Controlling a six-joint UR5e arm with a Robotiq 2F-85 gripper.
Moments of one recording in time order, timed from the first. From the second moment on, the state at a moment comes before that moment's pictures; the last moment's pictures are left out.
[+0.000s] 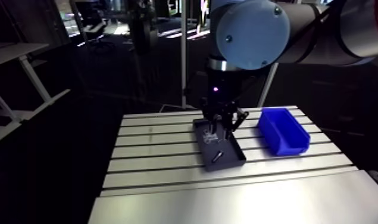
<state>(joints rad) -0.12 -1.35 1.91 -2.00 -1.62 -0.85</state>
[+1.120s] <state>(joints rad) -0.12 -1.29 1.98 -2.16 -1.62 -0.83</state>
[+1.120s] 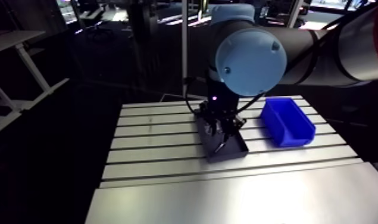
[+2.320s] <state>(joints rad) -0.13 -1.26 2.02 -2.23 -1.62 -0.84</state>
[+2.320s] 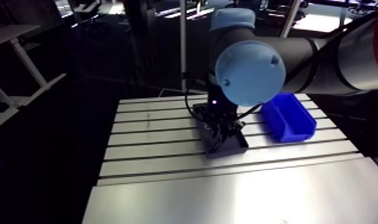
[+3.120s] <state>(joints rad) -0.13 -1.23 2.03 -2.26 -1.62 -0.85</state>
